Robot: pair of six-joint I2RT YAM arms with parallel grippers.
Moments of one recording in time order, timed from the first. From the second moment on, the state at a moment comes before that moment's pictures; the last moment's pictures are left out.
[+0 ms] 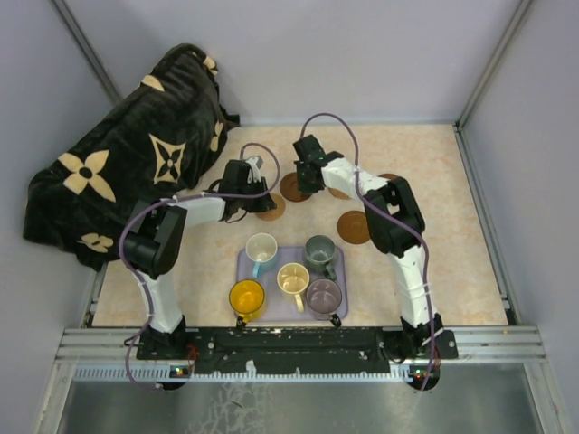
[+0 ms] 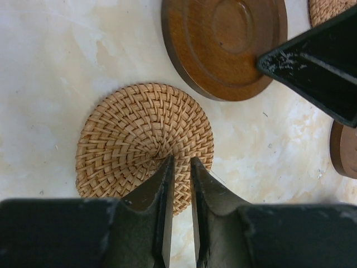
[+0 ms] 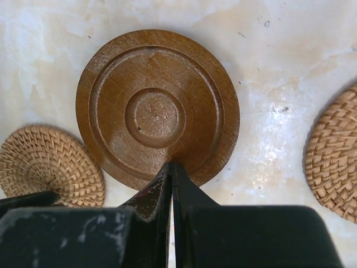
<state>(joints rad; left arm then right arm) -0.42 1.91 1.08 0.12 0.24 -0.42 0.55 2.24 1.78 -0.51 0.07 0.41</state>
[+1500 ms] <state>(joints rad) -0.34 2.03 1.27 0.07 0.22 -0.37 0.55 2.35 1.99 -0.69 0.10 0.43</state>
